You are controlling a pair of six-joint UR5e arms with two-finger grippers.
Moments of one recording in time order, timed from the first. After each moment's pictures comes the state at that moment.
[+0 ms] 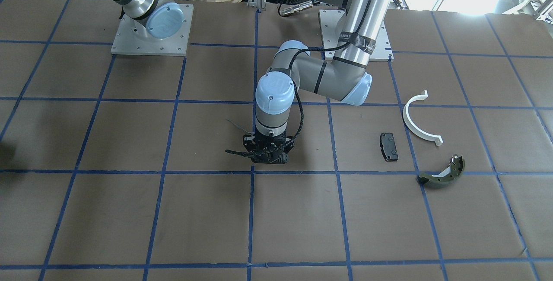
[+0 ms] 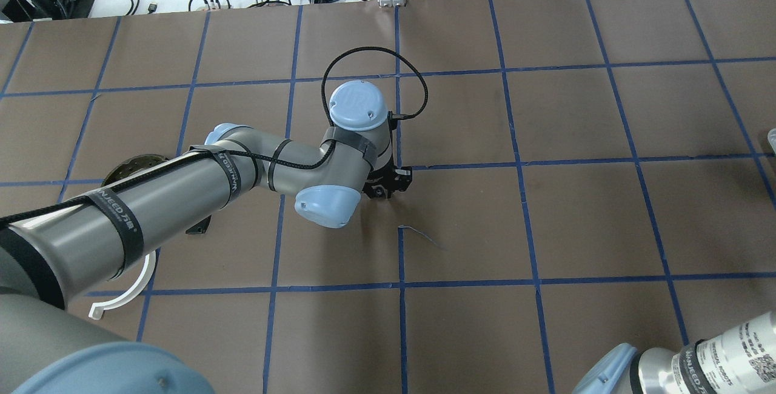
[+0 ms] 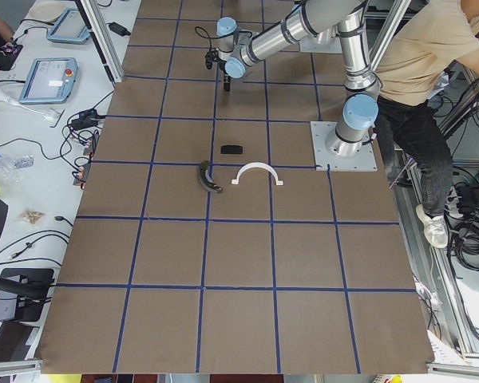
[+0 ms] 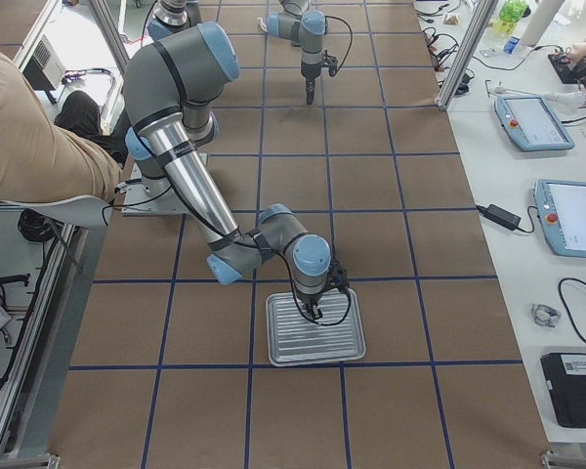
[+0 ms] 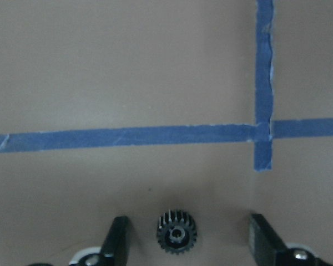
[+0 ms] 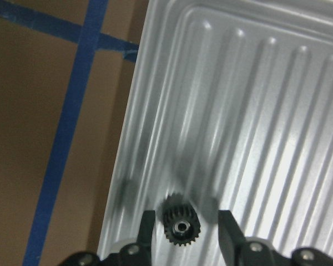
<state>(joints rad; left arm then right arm) -1.93 -2.06 -1.85 -0.79 1.55 -0.34 0.62 -1.04 1.73 -2.32 -1.58 -1.27</state>
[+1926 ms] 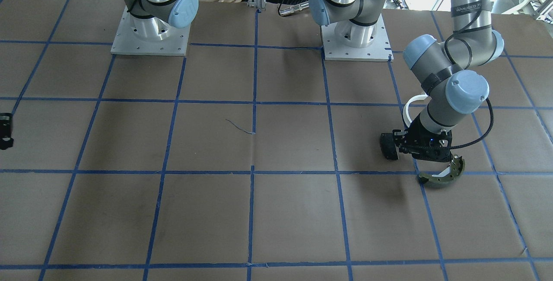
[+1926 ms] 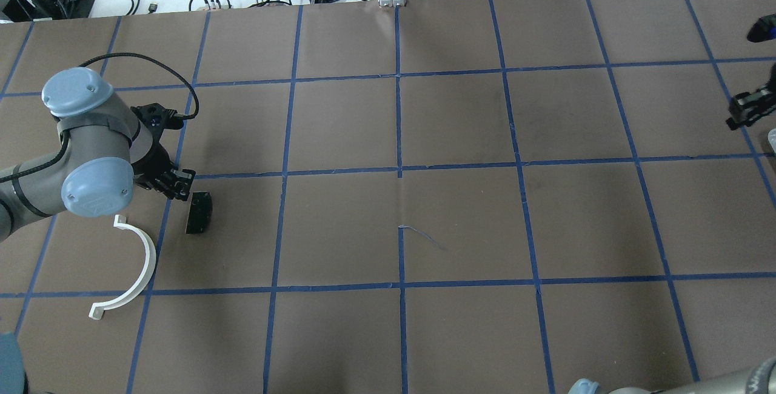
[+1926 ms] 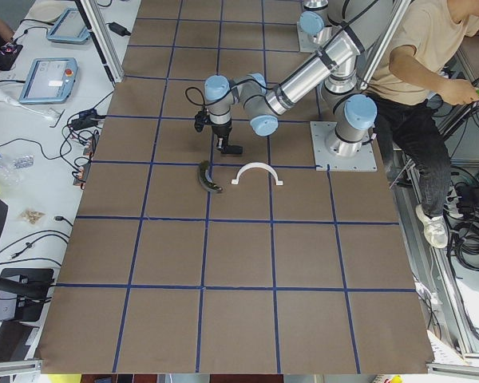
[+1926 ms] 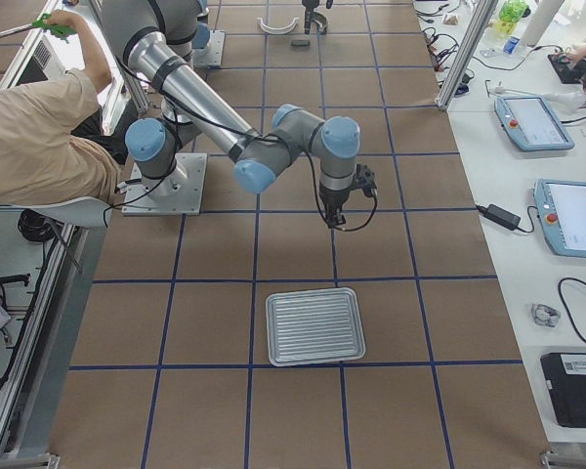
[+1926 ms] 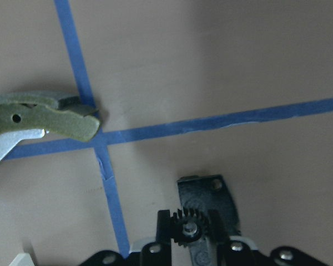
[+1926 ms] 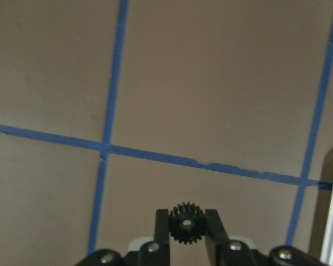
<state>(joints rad) -1.21 -1.83 -2.07 -0.84 1.64 0.50 1.05 -1.35 1.75 -2.03 -1.57 -0.69</state>
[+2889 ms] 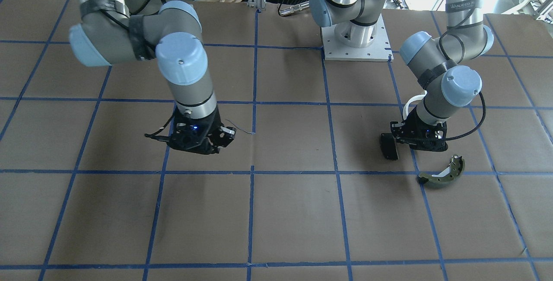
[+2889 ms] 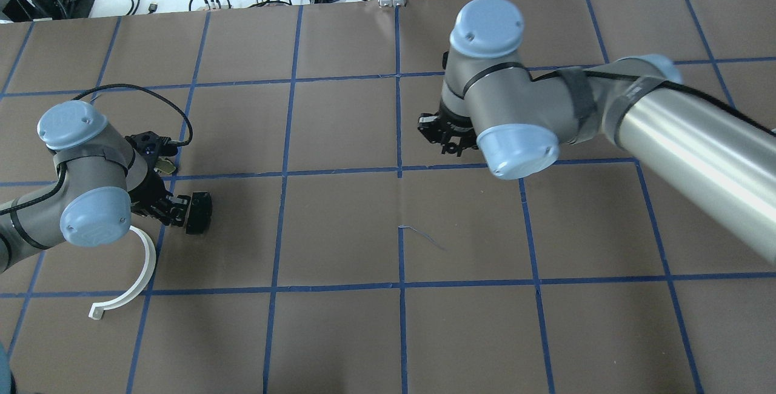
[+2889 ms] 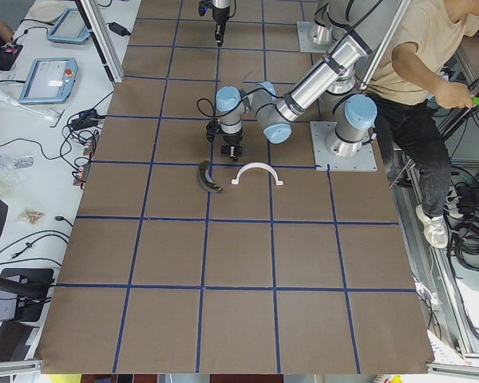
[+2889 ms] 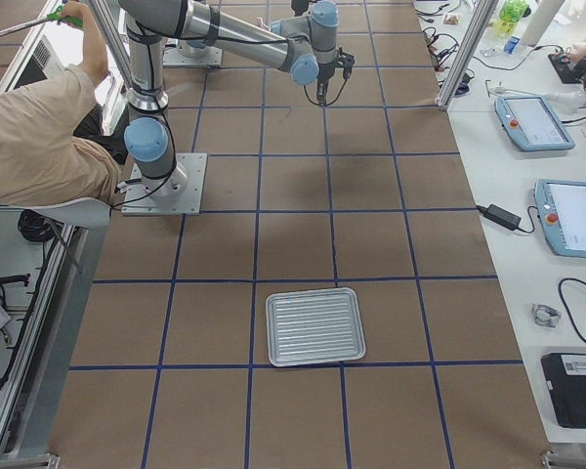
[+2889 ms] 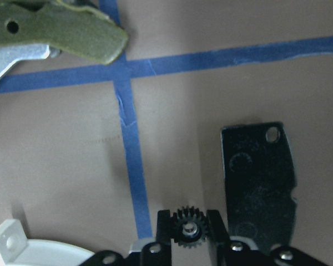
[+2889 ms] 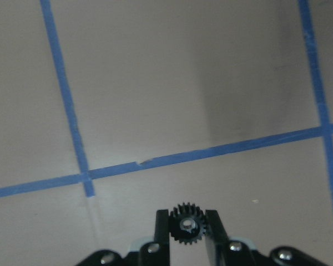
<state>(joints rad) -1.16 -1.81 -2.17 -0.81 1.65 0.50 1.86 -1.25 1.80 -2.20 -1.55 0.50</state>
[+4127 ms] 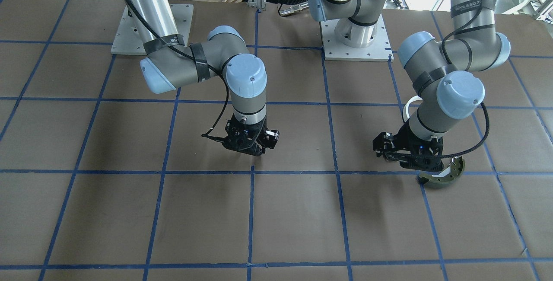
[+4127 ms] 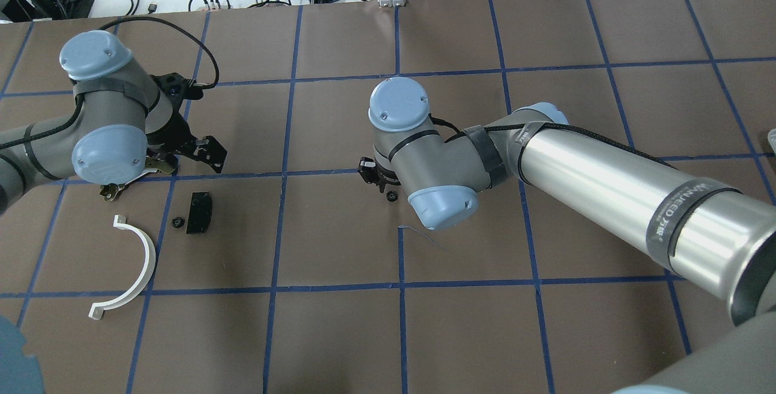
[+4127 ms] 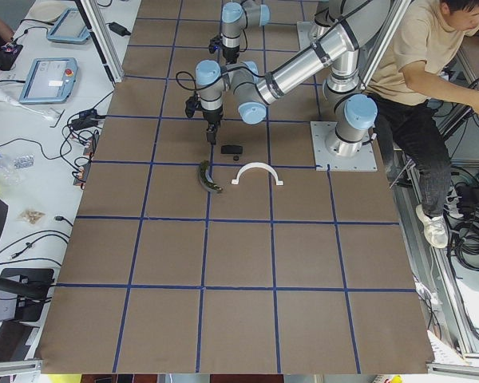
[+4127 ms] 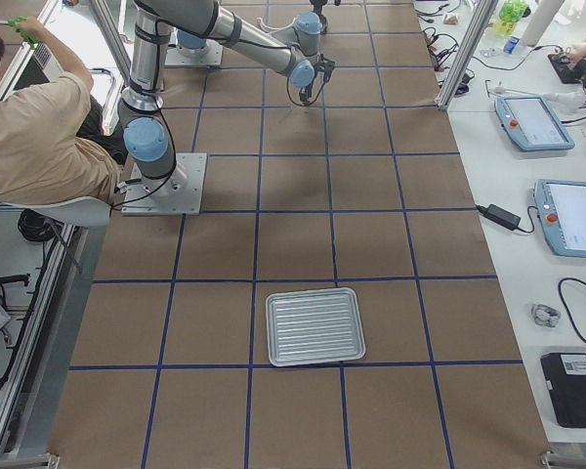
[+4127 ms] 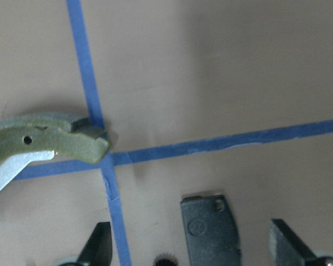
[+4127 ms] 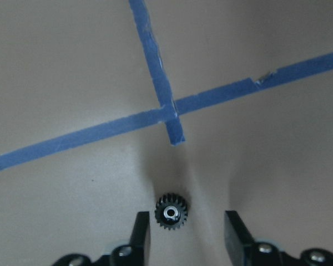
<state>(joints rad) -1.36 -1.84 -1.92 -0.99 1.60 0.34 1.97 -1.13 1.81 -2.31 -1.55 0.66</state>
